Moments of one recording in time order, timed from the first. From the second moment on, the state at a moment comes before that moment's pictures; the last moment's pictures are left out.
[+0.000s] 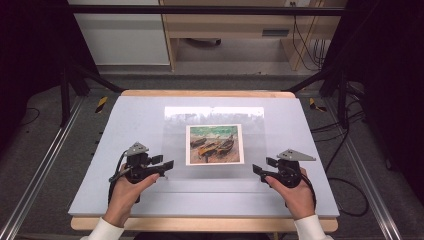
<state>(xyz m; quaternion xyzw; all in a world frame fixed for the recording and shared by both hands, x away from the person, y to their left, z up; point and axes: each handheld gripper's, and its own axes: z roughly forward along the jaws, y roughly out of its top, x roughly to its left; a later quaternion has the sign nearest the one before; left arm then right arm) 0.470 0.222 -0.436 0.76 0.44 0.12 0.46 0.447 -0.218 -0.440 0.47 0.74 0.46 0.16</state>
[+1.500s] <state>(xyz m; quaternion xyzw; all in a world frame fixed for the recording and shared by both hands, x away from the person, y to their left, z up) 0.442 0.226 -0.434 0.76 0.43 0.15 0.47 0.417 -0.221 -0.439 0.46 0.74 0.45 0.20</state>
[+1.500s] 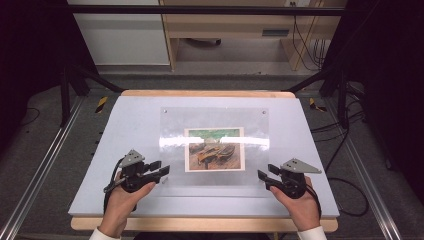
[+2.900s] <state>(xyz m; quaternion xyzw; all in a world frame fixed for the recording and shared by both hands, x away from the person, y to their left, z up) 0.413 0.228 -0.436 0.76 0.43 0.15 0.47 0.389 -0.225 -0.443 0.47 0.73 0.45 0.21</state>
